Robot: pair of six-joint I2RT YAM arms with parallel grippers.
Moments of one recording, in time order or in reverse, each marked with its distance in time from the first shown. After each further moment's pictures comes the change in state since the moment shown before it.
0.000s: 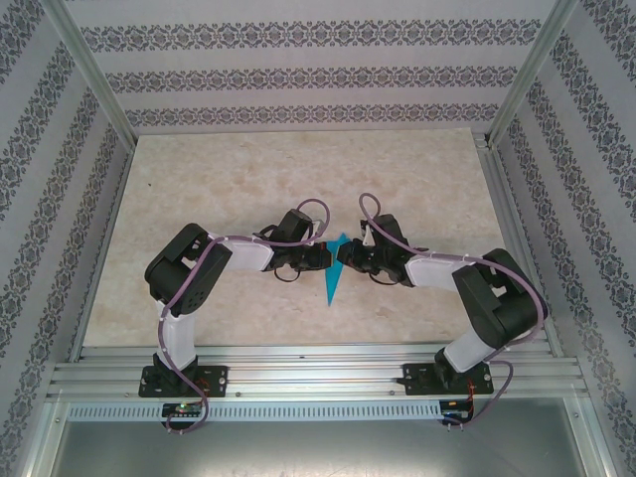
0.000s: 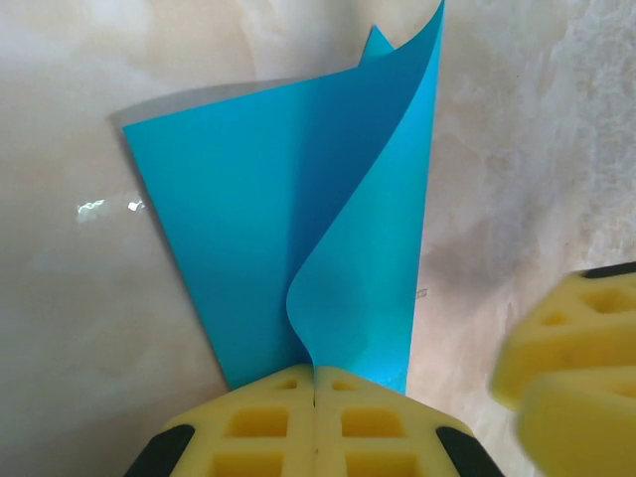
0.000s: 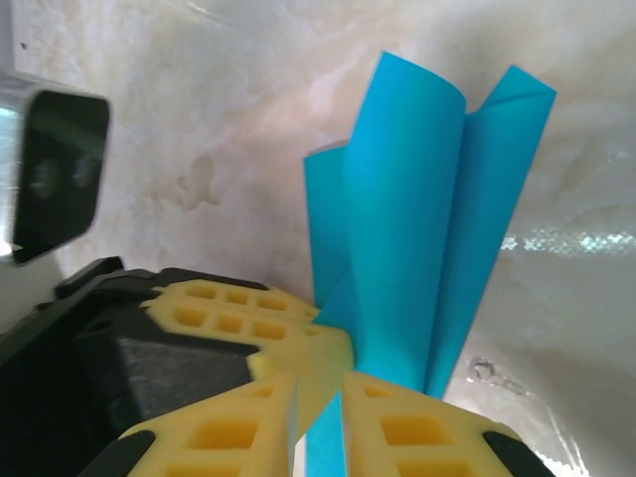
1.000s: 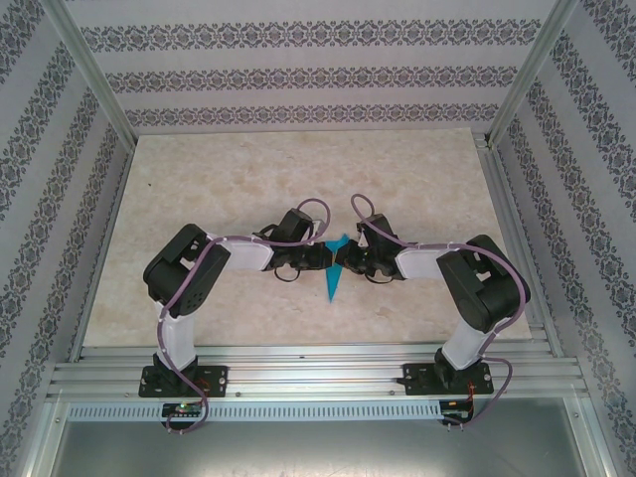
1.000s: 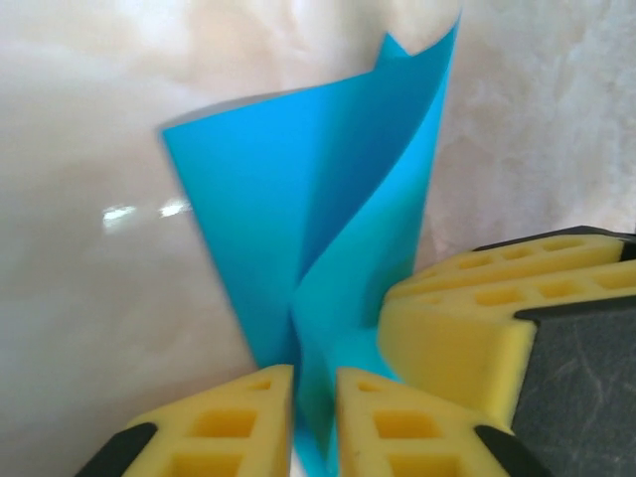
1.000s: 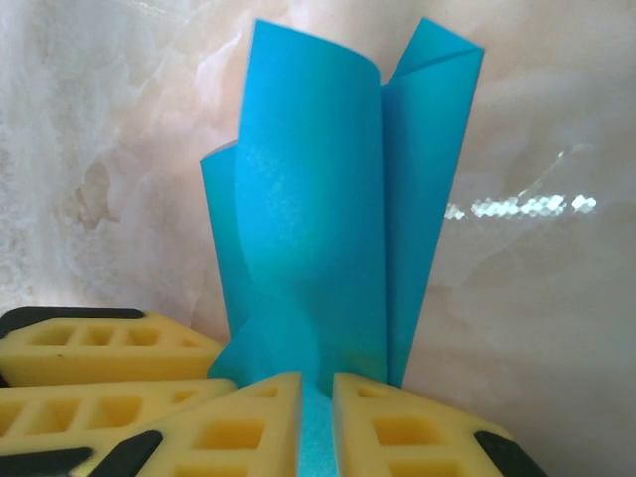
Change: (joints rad) left arm 0.000 -0.055 -0.004 -0.082 -0.078 0.045; right arm 0.014 0.117 0.077 -0.084 0.052 0.018
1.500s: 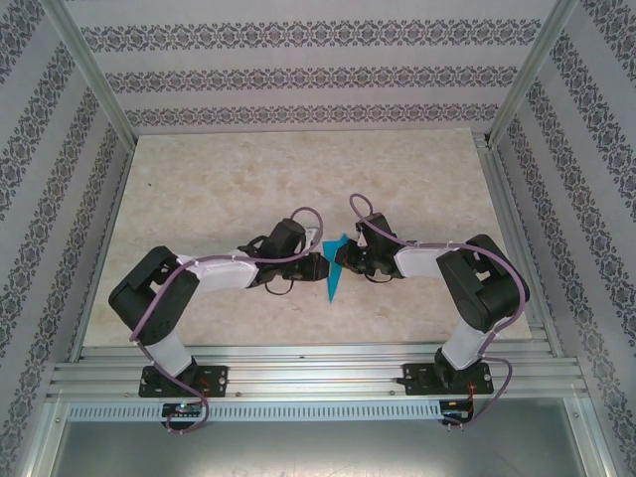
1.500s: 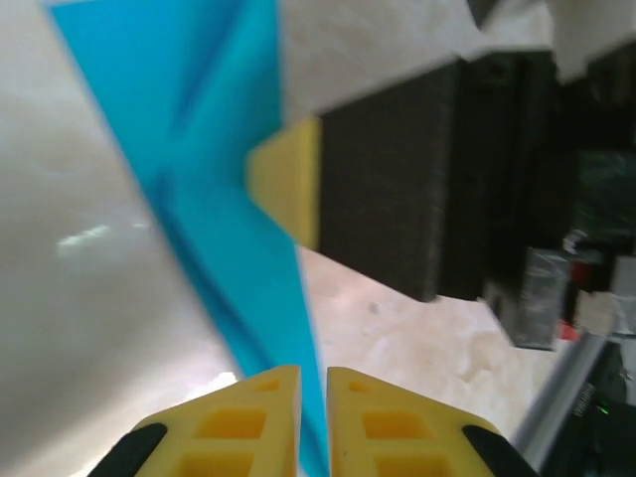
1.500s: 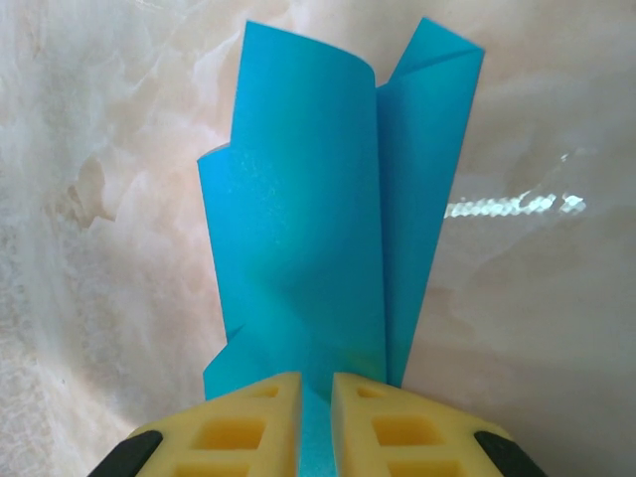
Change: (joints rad) left arm -0.088 -0.201 -0.161 0.072 0.038 -0.040; right arm 0.000 0.002 0.011 -0.019 0.005 -0.012
